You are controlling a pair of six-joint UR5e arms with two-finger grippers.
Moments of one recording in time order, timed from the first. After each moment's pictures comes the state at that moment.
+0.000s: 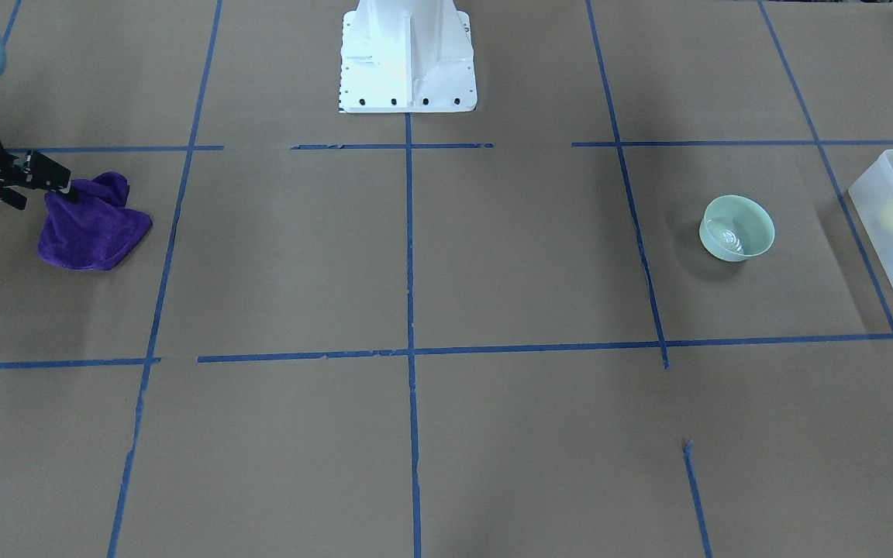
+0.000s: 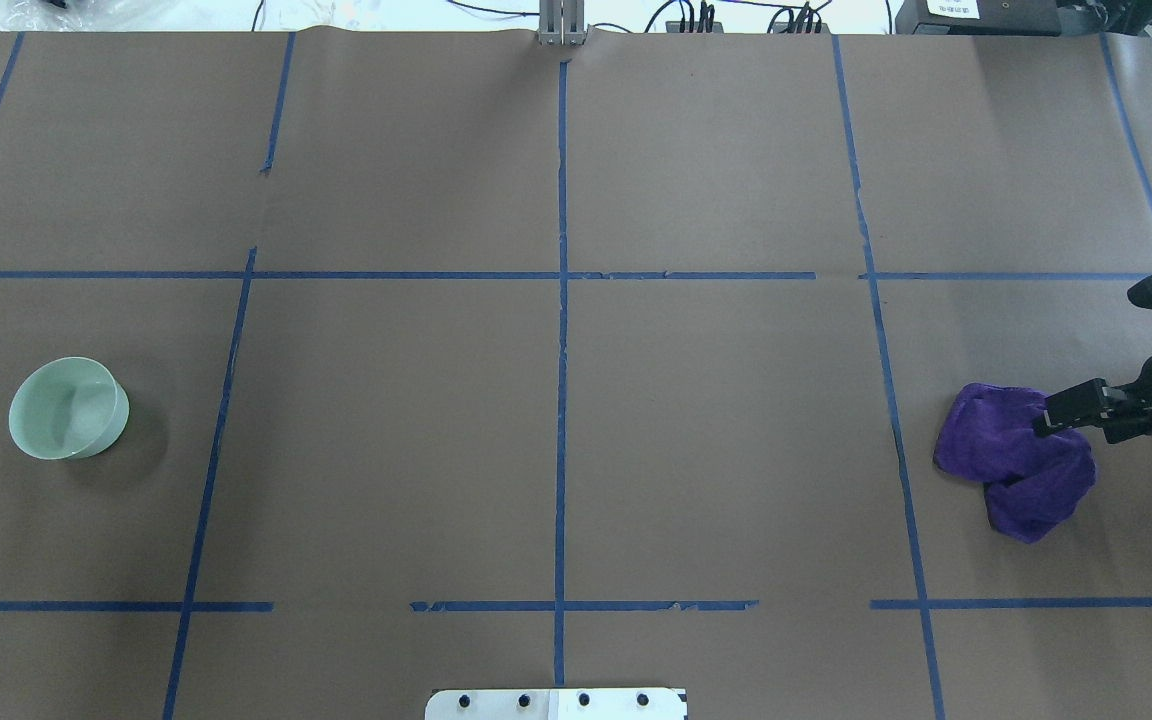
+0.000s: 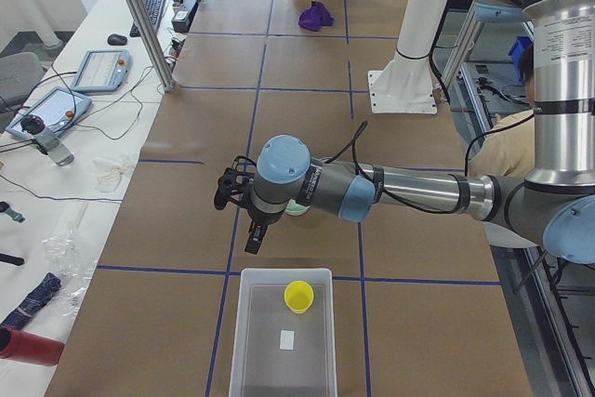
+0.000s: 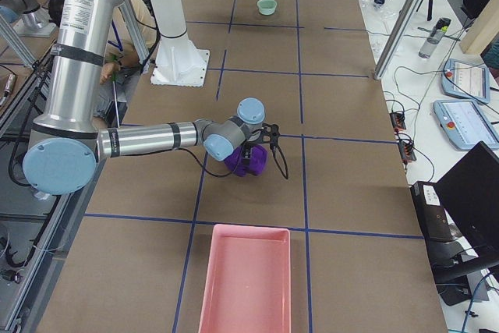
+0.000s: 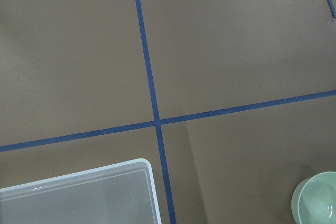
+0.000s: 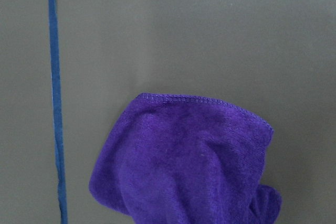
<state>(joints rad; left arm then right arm) -1.63 -1.44 -1.81 -1.81 -2.41 -0.05 0.93 -1.79 1.84 -0.96 2.32 0.93</state>
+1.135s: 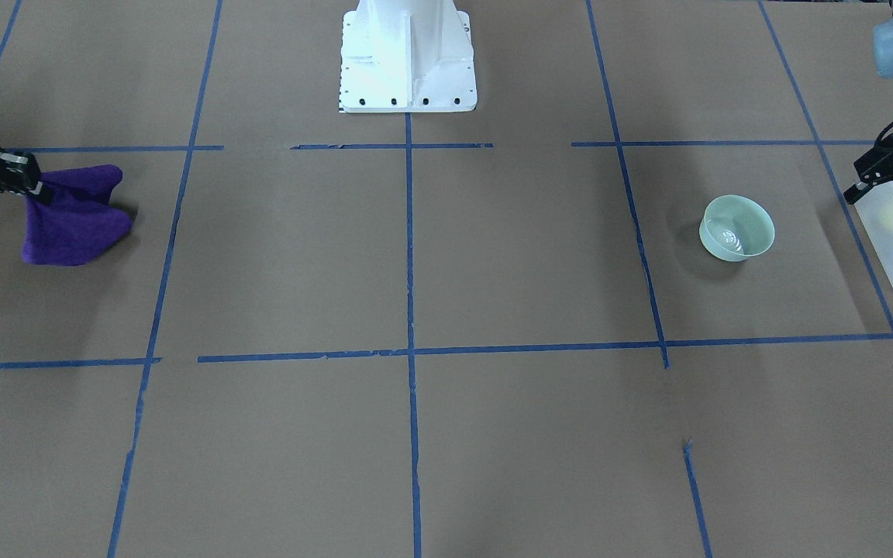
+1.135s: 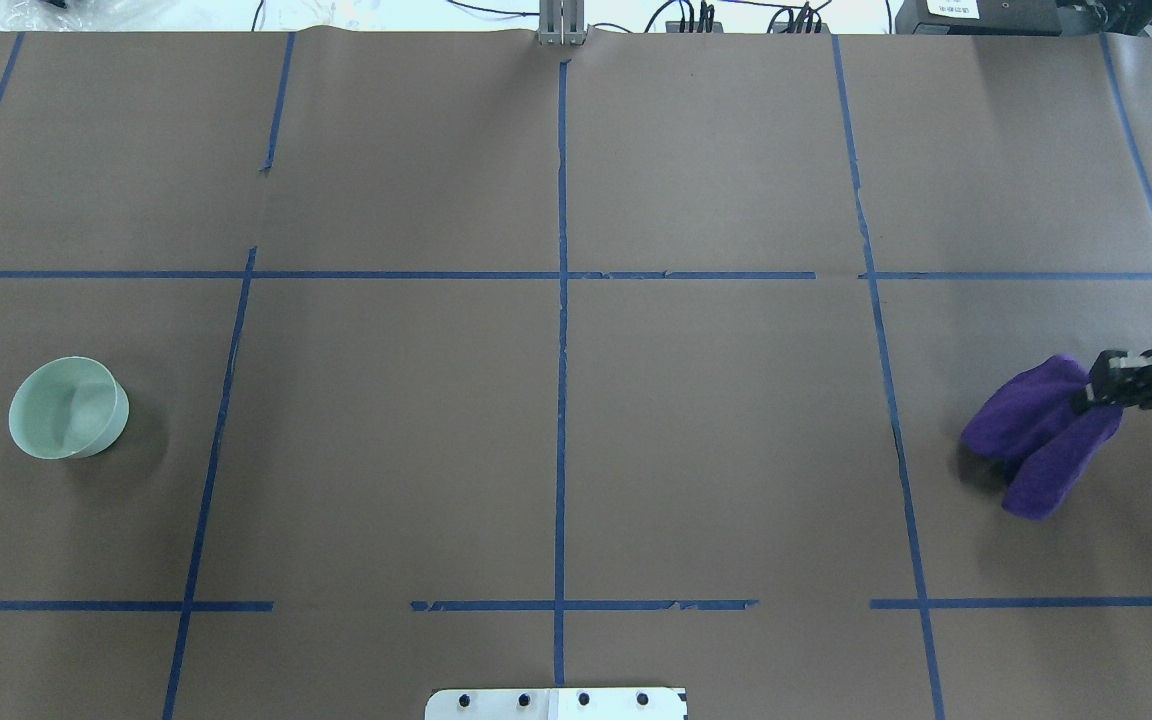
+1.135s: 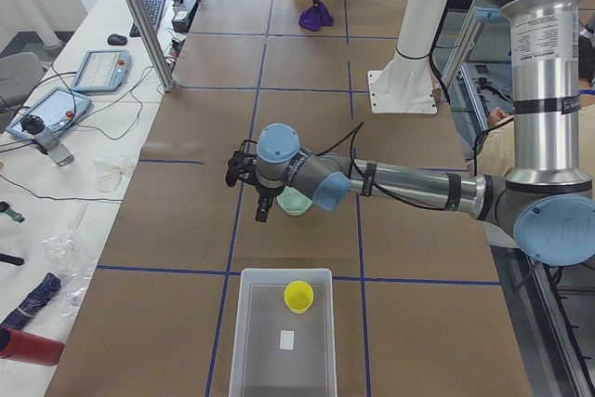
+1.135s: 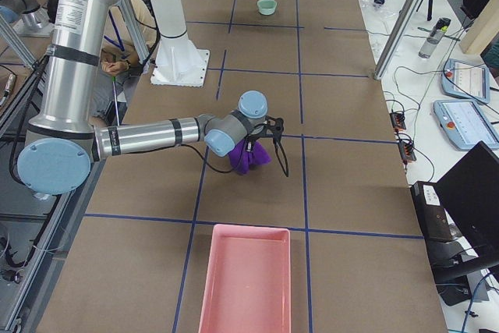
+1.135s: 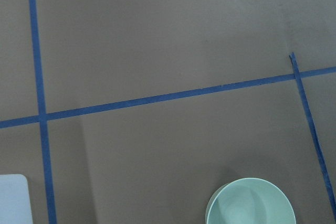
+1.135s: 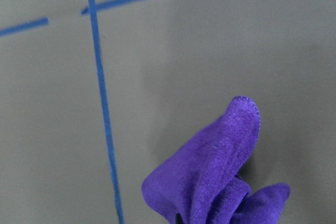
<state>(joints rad) -1.28 -1.44 -1.76 -2.12 -2.39 -0.43 1.15 -1.78 1.89 -0.97 2.50 0.97</state>
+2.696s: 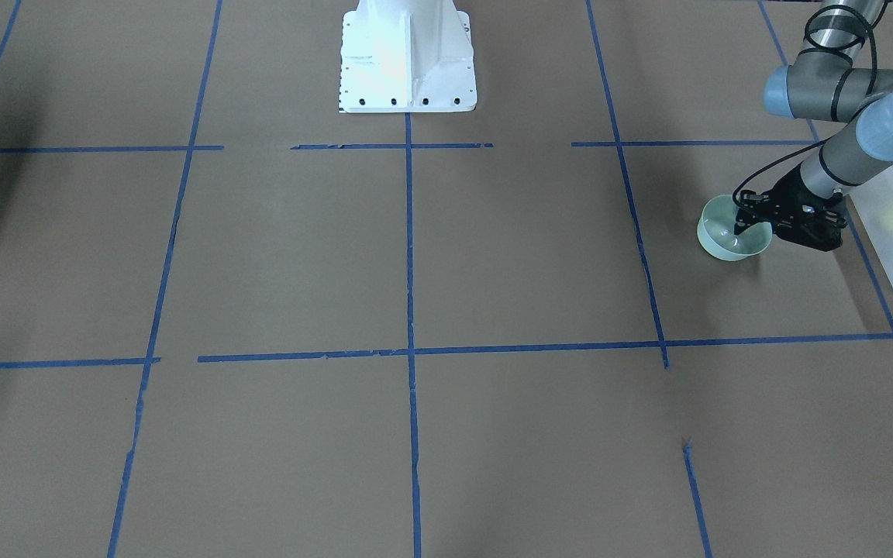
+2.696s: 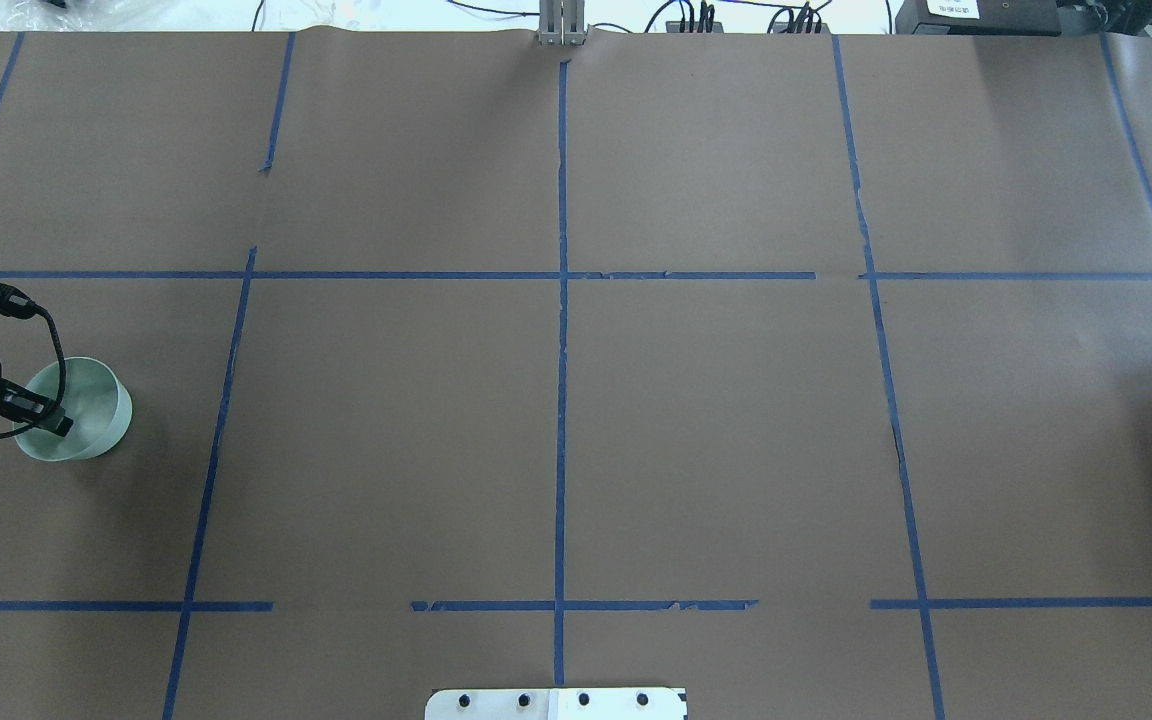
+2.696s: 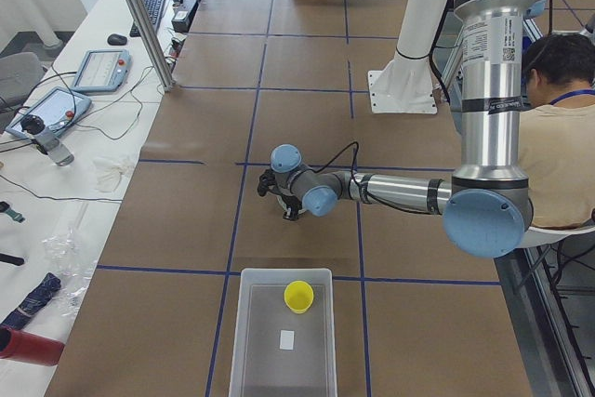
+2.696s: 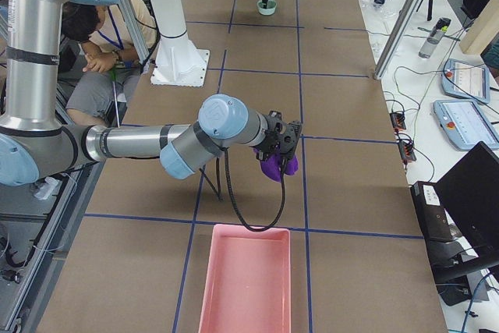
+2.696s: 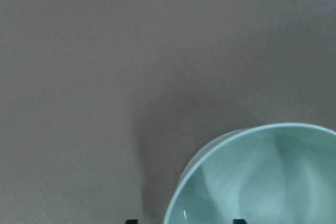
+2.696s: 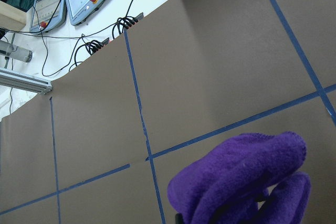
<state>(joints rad) -0.90 -1.50 -1.59 -2.18 -2.25 -0.53 1.76 -1.77 1.87 -0.99 2.76 0.86</state>
